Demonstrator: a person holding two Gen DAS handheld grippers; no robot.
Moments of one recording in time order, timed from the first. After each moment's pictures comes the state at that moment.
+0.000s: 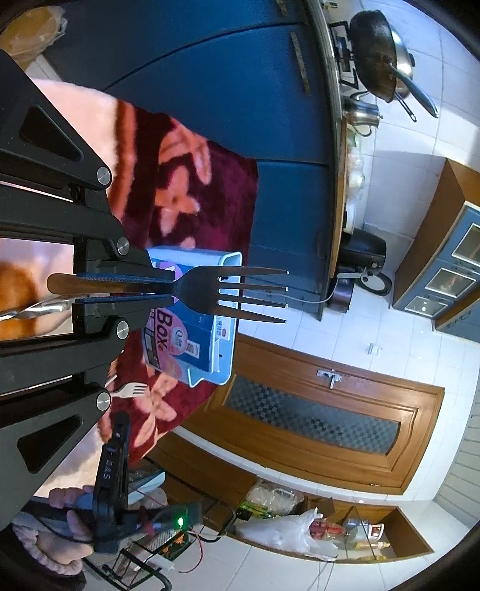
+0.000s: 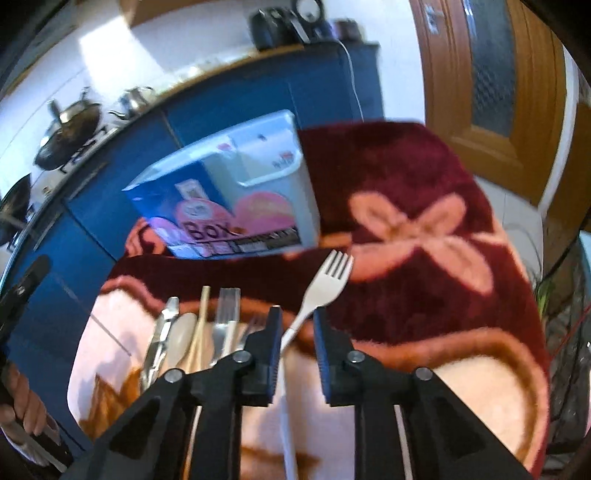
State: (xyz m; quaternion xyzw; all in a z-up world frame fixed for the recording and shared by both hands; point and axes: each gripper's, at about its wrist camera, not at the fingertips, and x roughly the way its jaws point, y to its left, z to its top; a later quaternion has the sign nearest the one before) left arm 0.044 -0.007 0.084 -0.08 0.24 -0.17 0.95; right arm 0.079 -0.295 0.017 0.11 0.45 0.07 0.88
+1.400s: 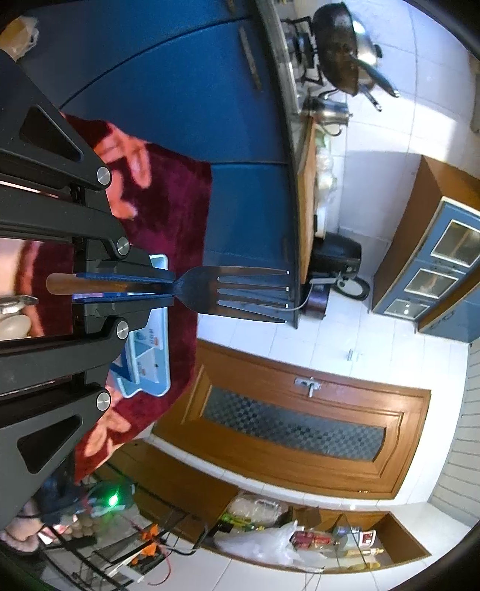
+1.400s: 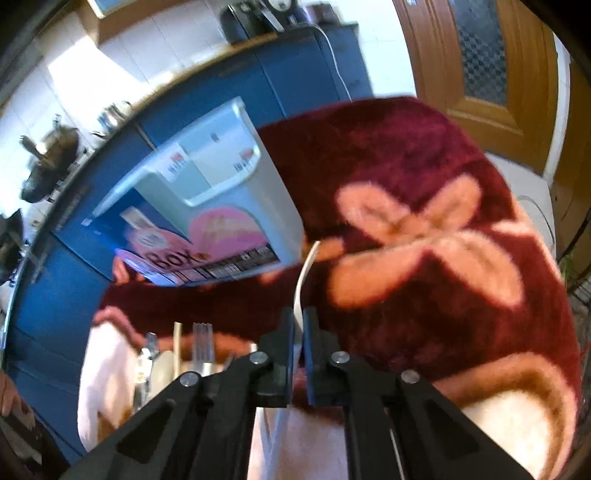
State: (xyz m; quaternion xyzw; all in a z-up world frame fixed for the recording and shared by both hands) left arm 0.094 -0.020 0.141 -0.07 0.20 -0.14 0.97; right arm 0.103 -0.314 0.009 0.15 0.42 0.08 0.89
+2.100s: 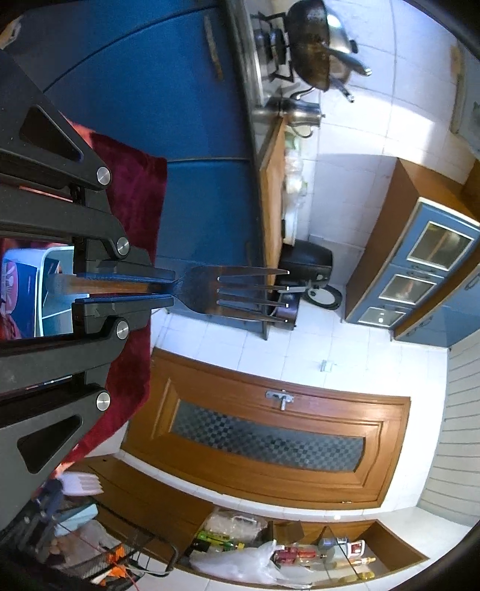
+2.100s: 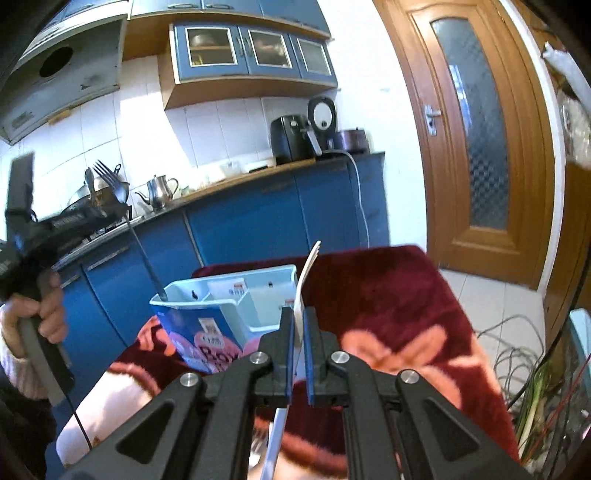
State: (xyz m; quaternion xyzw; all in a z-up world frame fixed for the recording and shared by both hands) left arm 0.155 -0.044 0.151 -0.07 0.15 -0.12 0.98; right arm 0.068 -0.308 0.086 0.08 0.21 0.07 0.97
